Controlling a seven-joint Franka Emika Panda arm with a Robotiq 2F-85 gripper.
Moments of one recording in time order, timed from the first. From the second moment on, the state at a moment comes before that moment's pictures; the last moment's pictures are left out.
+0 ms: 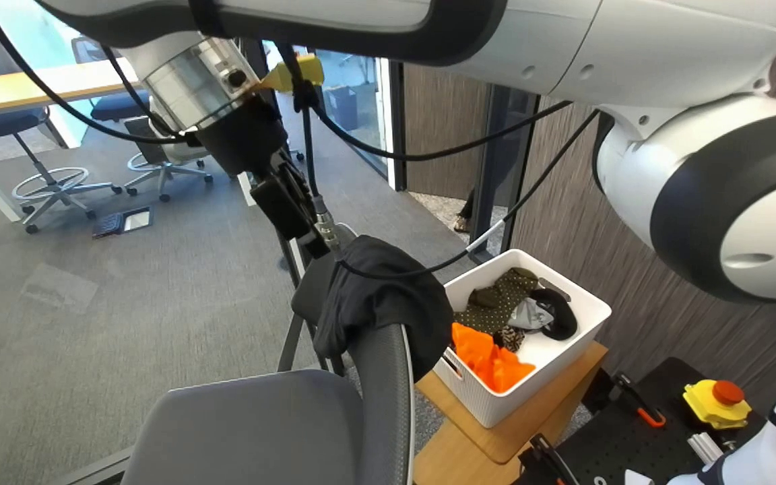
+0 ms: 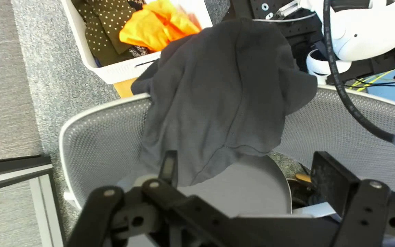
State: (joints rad) arm 0.59 0.59 0.35 -0.77 -0.27 0.94 -0.55
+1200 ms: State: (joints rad) arm 0.12 0.13 0.15 -1.06 -0.16 1.16 -0.26
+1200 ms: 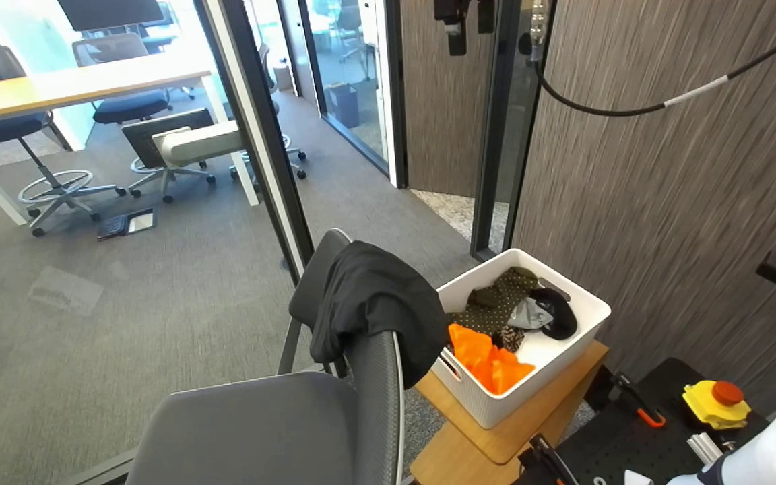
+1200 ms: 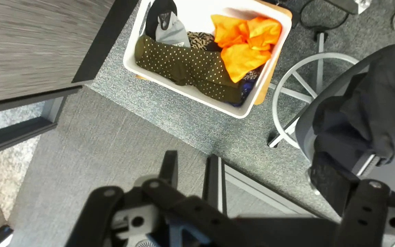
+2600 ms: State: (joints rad) arm 0.05 -0.53 0.02 -2.20 -0.08 1.52 0.03
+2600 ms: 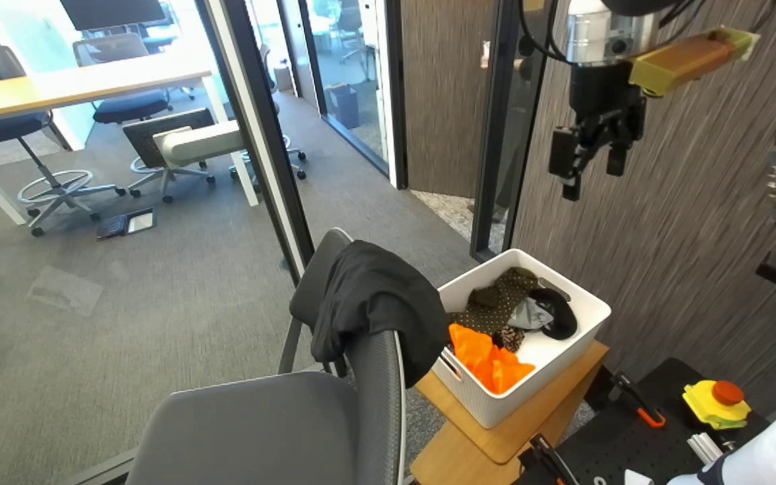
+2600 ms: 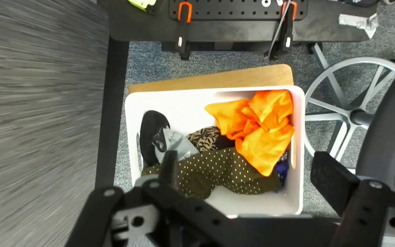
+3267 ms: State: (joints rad) arm 0.04 -0.81 -0.02 -2.51 -0.08 1.56 0.03
